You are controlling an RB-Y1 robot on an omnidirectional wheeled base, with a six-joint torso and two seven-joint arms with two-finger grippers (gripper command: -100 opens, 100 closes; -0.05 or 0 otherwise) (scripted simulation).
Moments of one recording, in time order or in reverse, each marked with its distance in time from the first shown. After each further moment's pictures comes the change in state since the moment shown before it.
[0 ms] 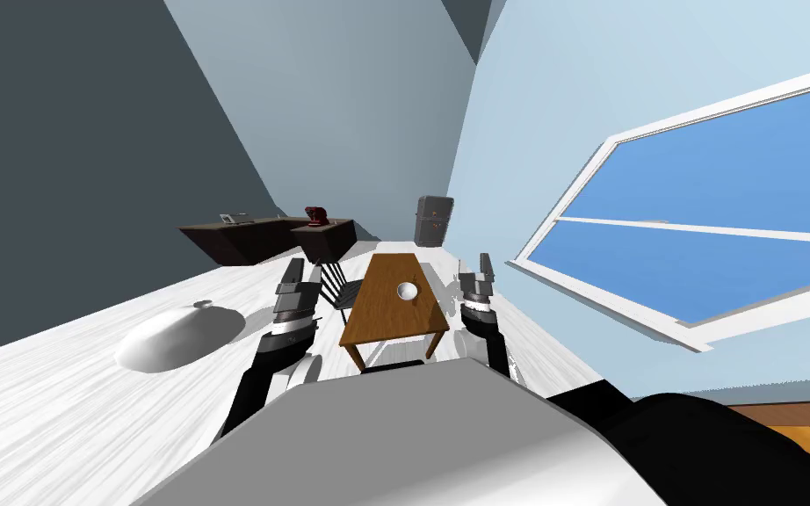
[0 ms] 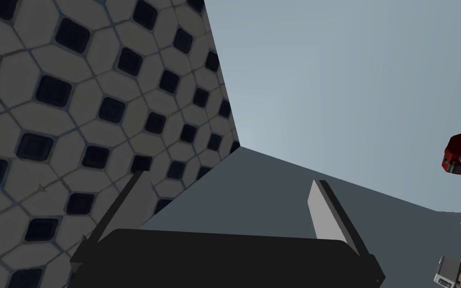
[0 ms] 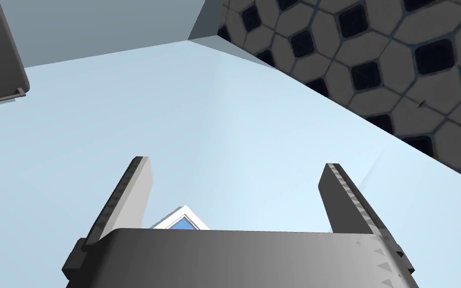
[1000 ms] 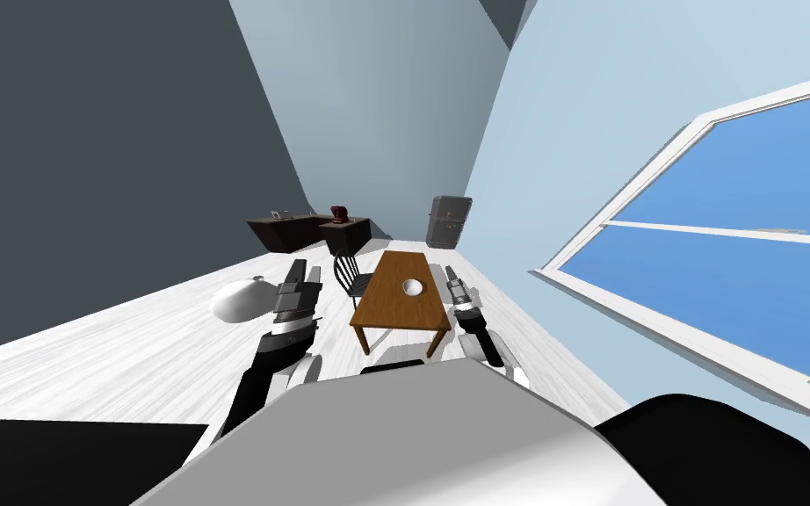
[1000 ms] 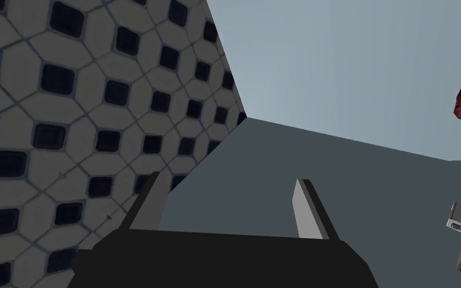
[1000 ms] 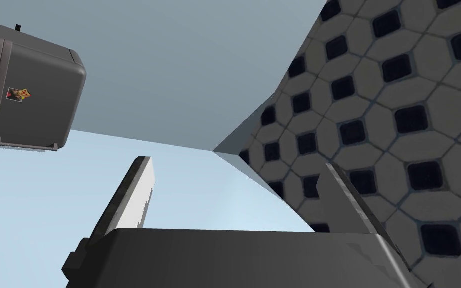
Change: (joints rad) left arm 0.000 0.000 0.000 0.000 0.000 0.000 0.000; right arm -0.045 -0.250 0.009 0.217 0.148 0.108 0.135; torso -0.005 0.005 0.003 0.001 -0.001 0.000
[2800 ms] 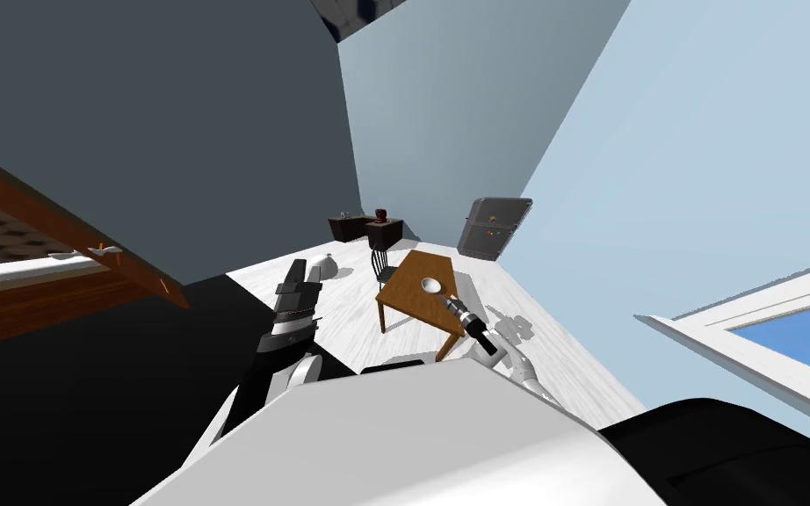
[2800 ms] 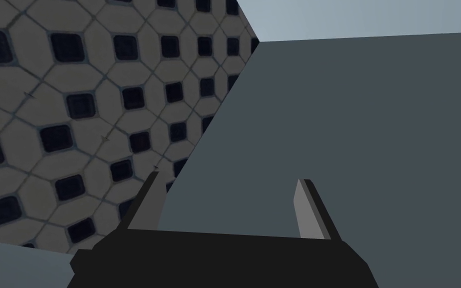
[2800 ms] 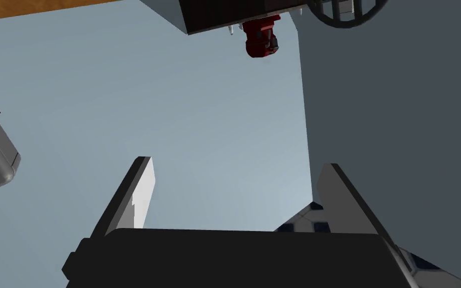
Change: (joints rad) left arm 0.000 0.000 0.000 0.000 0.000 0.000 0.000; right arm -0.117 -0.334 0.066 0.512 0.317 0.180 0.206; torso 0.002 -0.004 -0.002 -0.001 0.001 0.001
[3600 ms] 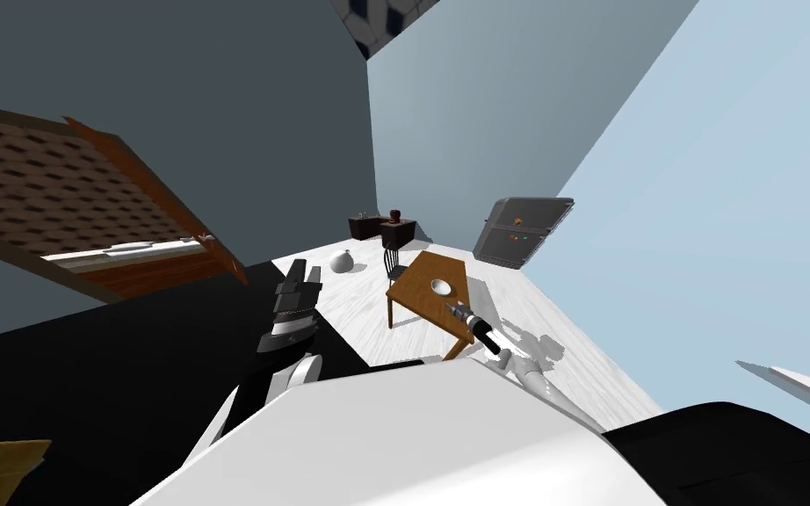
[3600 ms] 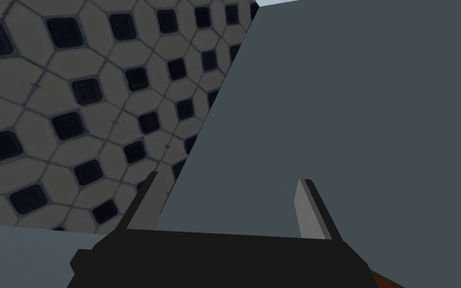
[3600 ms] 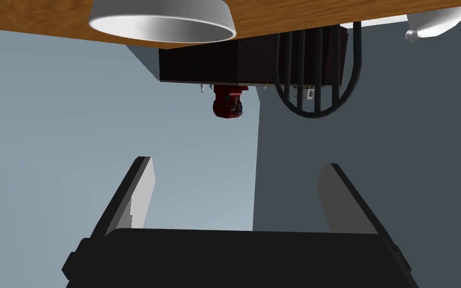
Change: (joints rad) left arm 0.000 0.000 0.000 0.000 0.000 0.000 0.000; right arm -0.069 -0.099 0.045 0.220 0.109 0.023 0.046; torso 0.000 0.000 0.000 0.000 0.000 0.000
